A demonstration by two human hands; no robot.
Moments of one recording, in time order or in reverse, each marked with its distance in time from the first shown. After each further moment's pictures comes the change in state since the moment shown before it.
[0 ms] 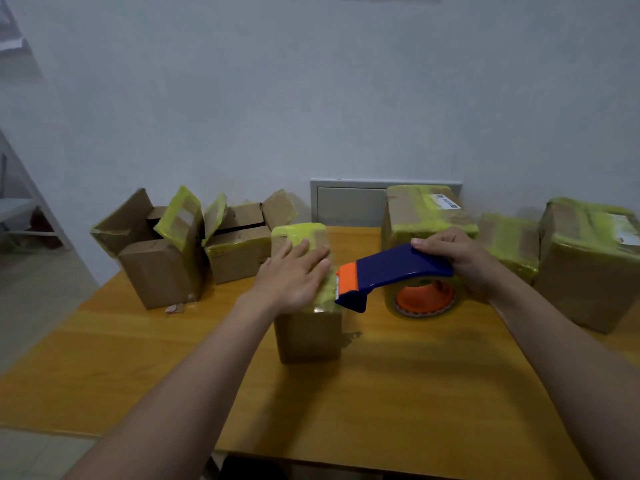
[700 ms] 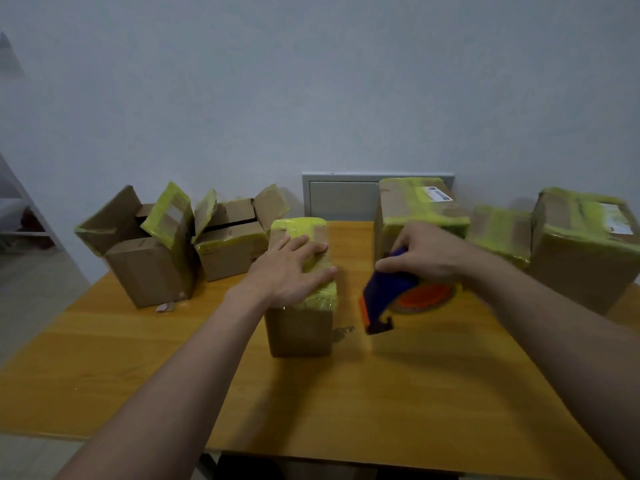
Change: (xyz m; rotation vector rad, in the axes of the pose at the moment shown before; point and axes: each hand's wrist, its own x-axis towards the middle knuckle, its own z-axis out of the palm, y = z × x) left_hand 0.005 0.004 -0.004 0.081 -0.031 0.064; right_hand 0.012 -0.021 0.016 -0.732 -0.041 0.094
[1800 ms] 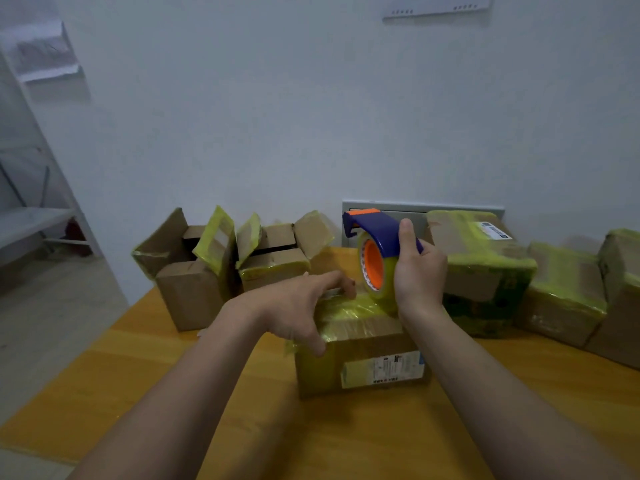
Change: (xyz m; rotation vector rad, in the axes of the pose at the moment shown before) left_hand -0.020 -0.057 -0.053 -0.162 -0.237 0.226; right_hand 0.066 -0.088 0.088 0.917 0.792 0.174
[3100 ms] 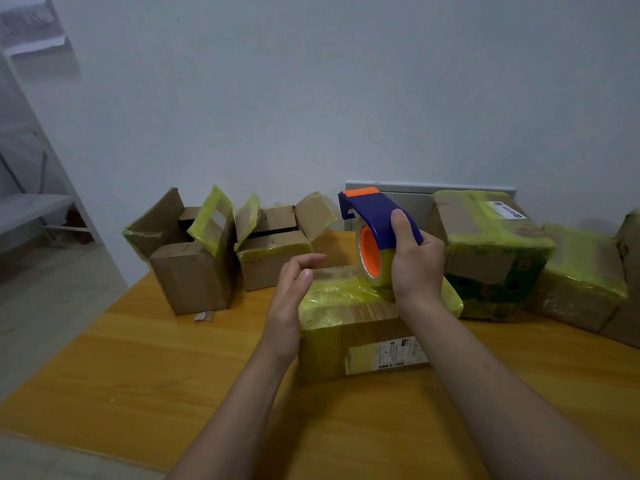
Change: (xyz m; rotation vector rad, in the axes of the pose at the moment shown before) left_hand 0.007 -0.021 0.093 -1.005 0.776 0.121; right_hand -0.006 0.024 0.005 0.084 -0.091 -0.001
